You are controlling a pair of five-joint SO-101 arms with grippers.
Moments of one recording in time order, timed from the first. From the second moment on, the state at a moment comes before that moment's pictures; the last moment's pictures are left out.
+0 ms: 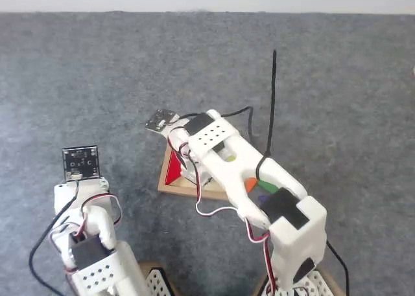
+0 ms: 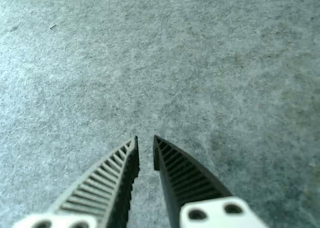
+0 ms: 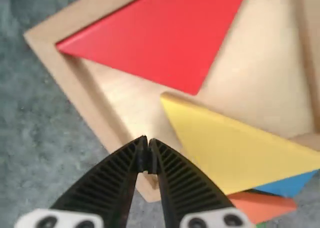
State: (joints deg) left arm -33.1 -102.2 95.8 57.5 -13.2; right arm -43.1 19.4 5.6 74.4 17.1
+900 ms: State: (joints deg) left arm -33.1 -102.2 95.8 57.5 -13.2; right arm -34.5 17.8 -4.9 83.3 20.8
